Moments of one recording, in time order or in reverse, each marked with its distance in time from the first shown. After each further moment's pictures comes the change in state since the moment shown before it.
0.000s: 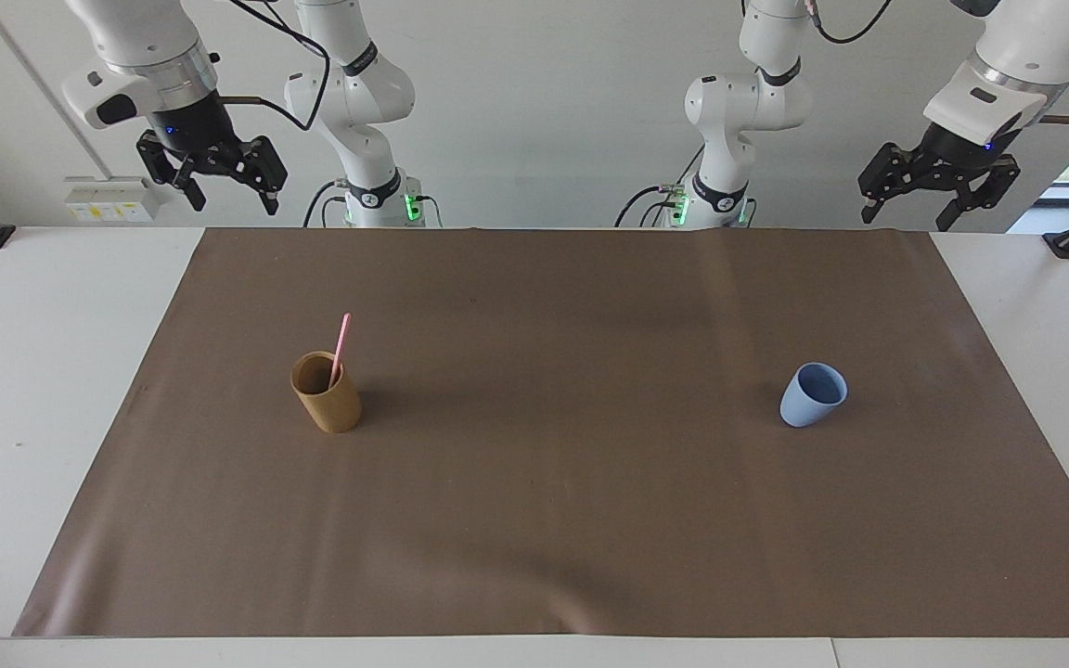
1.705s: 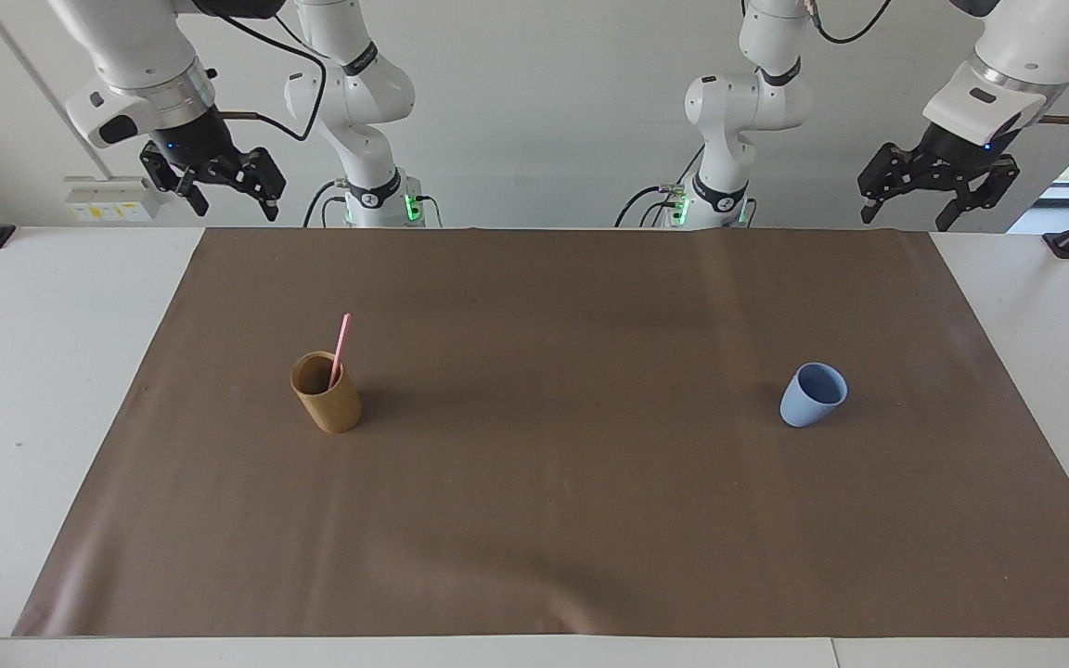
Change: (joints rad) left arm 0.000 0.000 -0.001 0.000 0.000 0.000 0.000; right arm -0.009 -0.005 -0.014 -0.071 0.023 0.008 0.000
